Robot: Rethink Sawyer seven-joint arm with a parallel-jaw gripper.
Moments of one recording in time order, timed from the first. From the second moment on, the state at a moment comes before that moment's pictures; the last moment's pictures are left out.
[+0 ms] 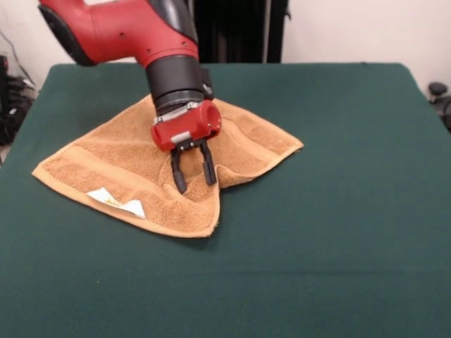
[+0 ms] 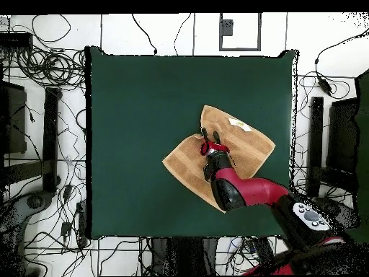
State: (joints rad) arm -0.82 -0.25 0.41 1.73 -0.85 -0.53 2.29
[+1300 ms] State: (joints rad) arm -1.04 -0.06 0.70 1.75 -0.73 -0.39 2.29
